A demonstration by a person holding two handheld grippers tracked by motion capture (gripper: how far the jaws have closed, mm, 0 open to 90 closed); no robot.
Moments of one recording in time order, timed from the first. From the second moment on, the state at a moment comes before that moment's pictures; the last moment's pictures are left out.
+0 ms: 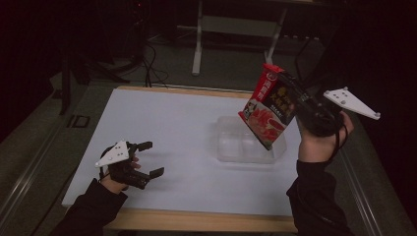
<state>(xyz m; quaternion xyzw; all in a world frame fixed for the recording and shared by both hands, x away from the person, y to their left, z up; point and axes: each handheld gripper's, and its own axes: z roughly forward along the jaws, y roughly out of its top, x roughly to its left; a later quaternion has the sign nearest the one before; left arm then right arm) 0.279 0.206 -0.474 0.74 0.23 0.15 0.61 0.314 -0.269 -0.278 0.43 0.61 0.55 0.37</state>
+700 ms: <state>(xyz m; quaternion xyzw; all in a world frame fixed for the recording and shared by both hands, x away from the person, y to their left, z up) 0.280 0.205 -0.483 0.74 0.23 0.13 0.62 0.342 -0.307 -0.336 0.52 0.59 0.46 0.42</state>
